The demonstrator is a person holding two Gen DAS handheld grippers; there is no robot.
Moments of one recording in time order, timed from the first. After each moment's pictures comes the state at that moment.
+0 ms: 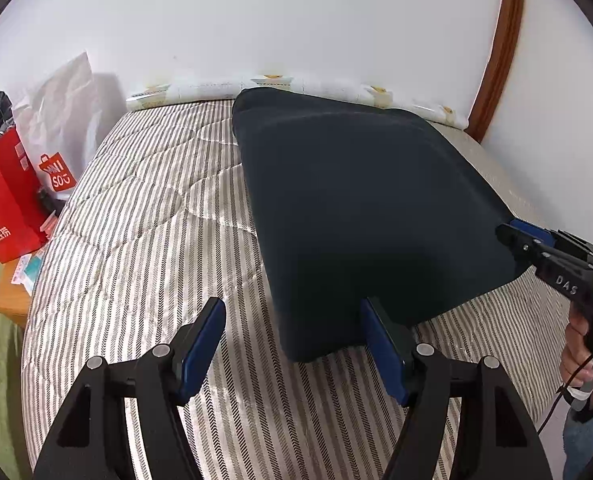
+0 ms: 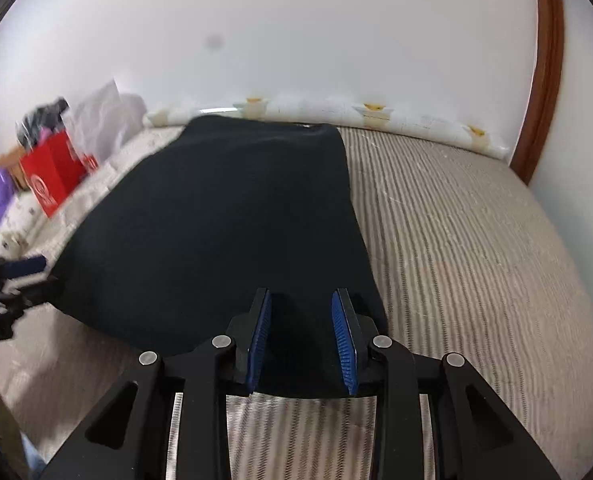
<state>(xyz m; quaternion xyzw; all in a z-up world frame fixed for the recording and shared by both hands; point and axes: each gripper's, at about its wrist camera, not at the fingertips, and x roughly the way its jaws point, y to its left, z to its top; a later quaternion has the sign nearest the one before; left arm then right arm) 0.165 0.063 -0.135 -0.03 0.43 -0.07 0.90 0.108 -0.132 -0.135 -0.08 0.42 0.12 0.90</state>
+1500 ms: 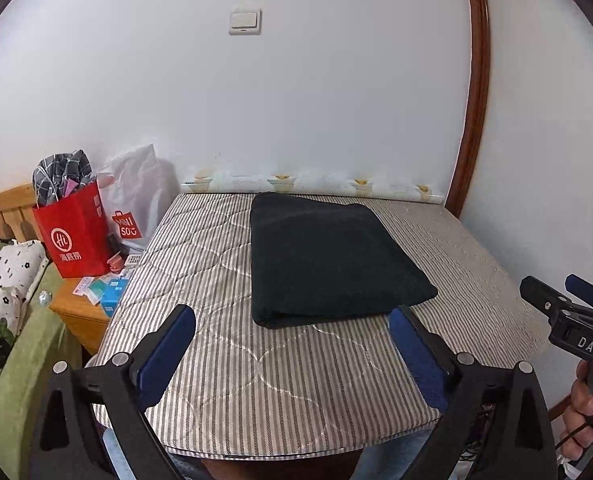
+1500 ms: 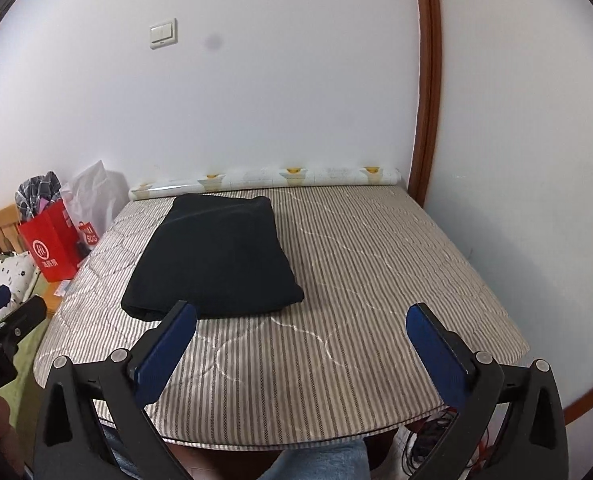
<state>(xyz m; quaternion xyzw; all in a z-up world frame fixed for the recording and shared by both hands) -0.004 0.013 -0.003 -0.03 0.29 0.00 0.96 -0.068 -0.181 0.023 -0.02 0.35 0.01 0.94</state>
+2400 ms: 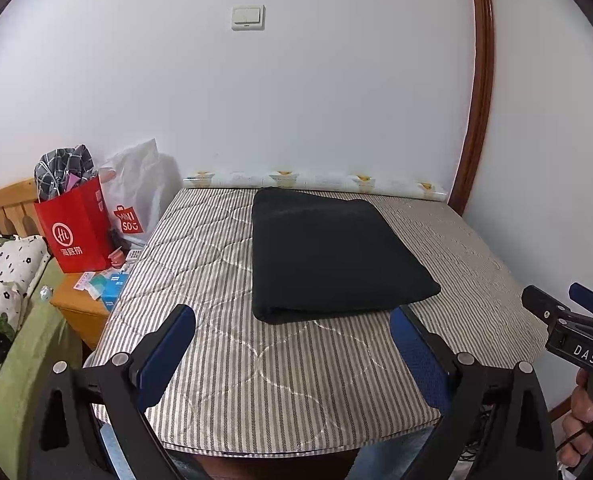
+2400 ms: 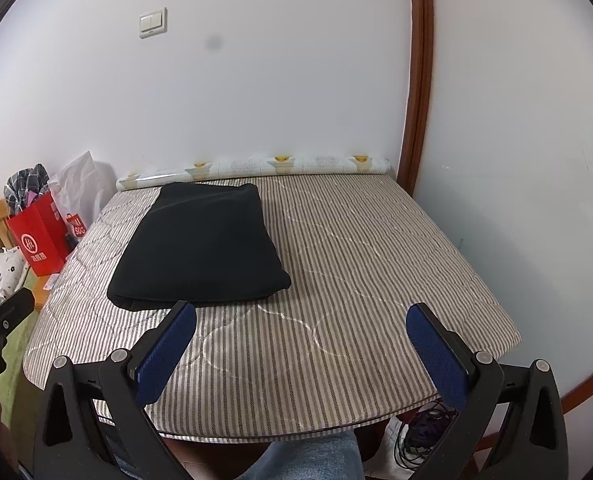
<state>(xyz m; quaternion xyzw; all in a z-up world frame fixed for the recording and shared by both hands) -0.005 0.010 -0.009 -0.03 0.30 0.00 0.95 -0.069 -0.188 0.013 -0.03 0.36 -0.01 0.93</state>
